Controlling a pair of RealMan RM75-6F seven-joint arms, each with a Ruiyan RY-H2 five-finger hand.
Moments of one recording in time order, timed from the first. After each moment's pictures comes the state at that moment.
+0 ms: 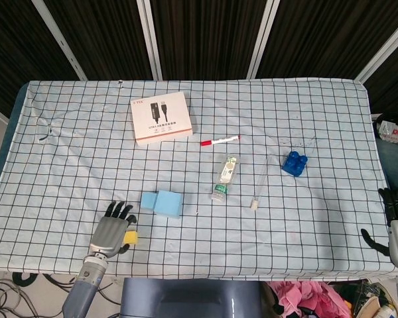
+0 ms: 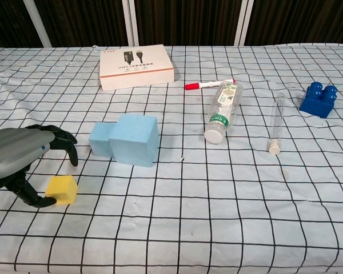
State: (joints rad) left arm -0.46 -1.63 0.05 -1.87 1.02 1.37 0.85; right arm 0.03 -1.21 0.12 -1.42 -1.43 1.53 0.07
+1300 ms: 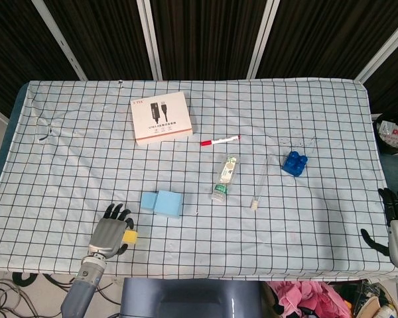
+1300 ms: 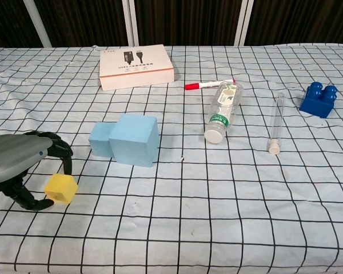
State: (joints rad) left arm -0.45 -1.61 0.04 -1.87 0.98 1.32 0.86; right arm 0.03 -1.21 0.12 -1.42 -1.43 1.53 0.07
